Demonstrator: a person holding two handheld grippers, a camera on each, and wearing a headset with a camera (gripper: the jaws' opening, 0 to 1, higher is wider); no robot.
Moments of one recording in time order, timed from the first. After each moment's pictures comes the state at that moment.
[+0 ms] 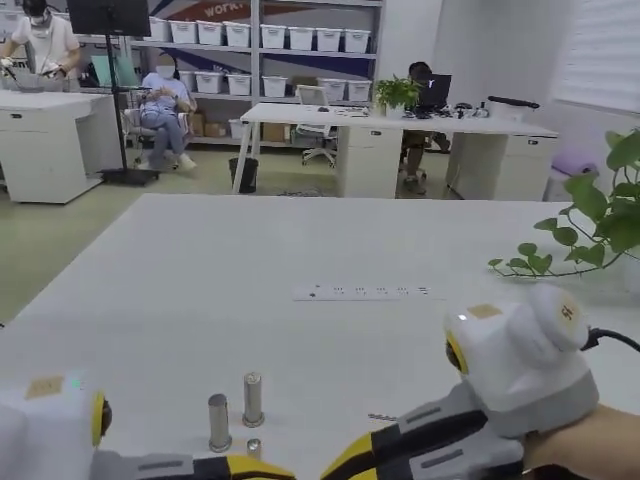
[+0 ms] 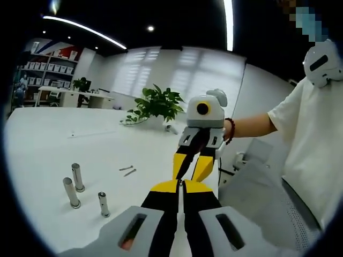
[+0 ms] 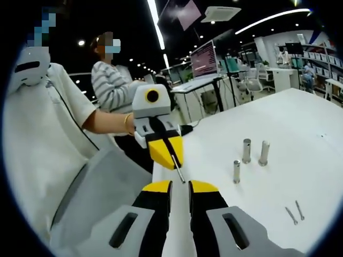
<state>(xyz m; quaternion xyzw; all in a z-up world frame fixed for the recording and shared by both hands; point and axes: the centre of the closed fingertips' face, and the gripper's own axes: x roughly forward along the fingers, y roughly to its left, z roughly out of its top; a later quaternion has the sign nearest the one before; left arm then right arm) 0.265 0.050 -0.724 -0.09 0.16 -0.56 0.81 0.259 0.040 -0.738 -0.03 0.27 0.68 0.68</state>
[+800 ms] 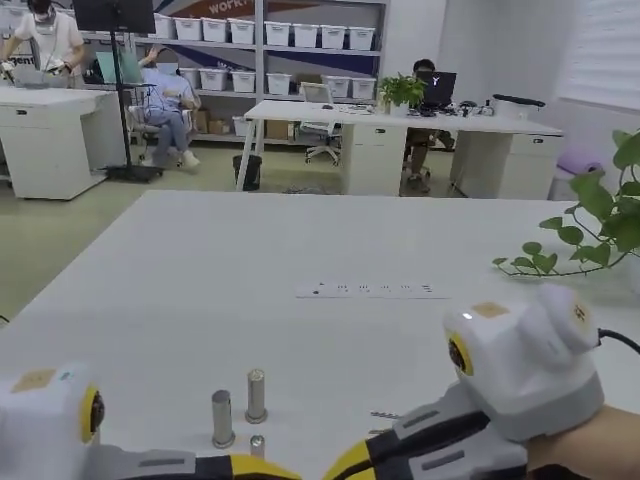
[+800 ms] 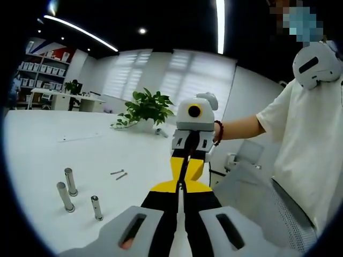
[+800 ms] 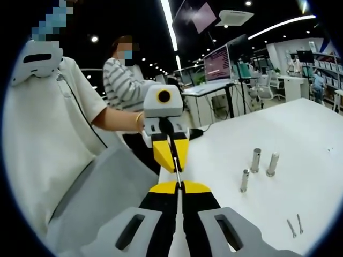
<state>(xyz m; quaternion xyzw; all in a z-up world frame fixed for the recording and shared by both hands) 0.250 0.047 -0.713 -0.10 0.14 -0.59 0.79 0.245 0.048 -0.728 -0.05 0.23 0.72 0.66</state>
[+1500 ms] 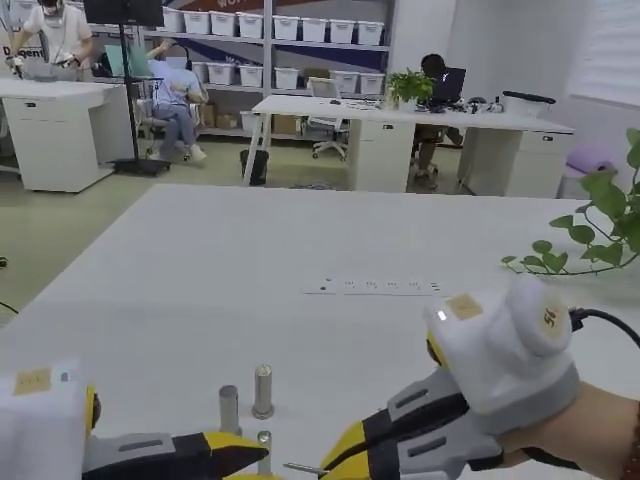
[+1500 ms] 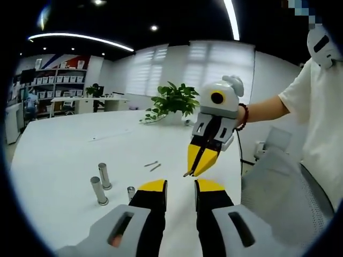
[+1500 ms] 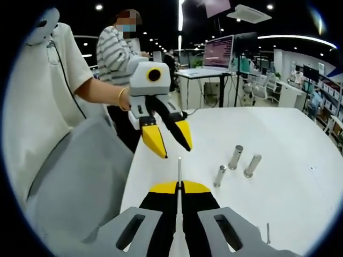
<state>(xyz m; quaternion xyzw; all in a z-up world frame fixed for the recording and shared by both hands) 0.285 0.079 -0.741 -0.02 0.16 -0.49 0.86 0.282 0.047 -0.756 -0.19 0.23 0.68 0.67</state>
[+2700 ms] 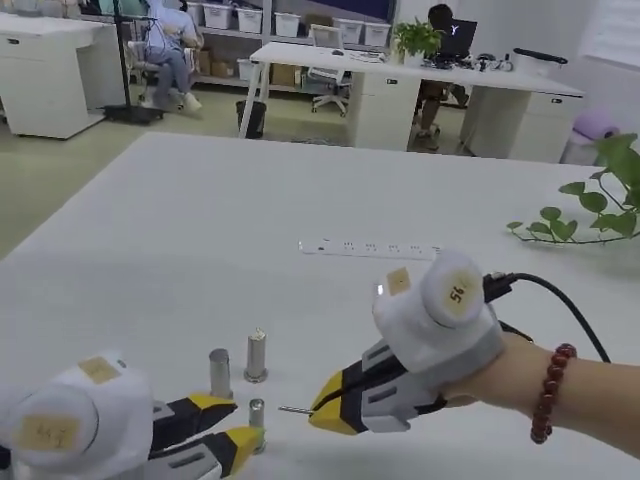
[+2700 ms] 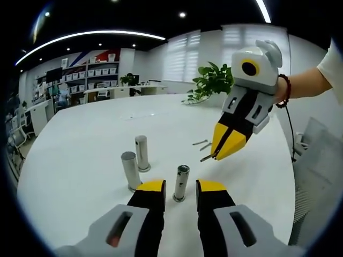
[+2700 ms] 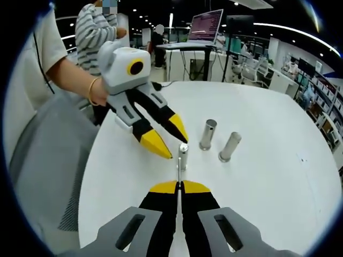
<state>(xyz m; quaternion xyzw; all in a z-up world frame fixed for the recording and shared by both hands) 0.358 0.101 -0.820 0.02 0.21 -0.35 0.91 0.350 0.051 -0.811 -0.27 0.28 0.62 0.68</state>
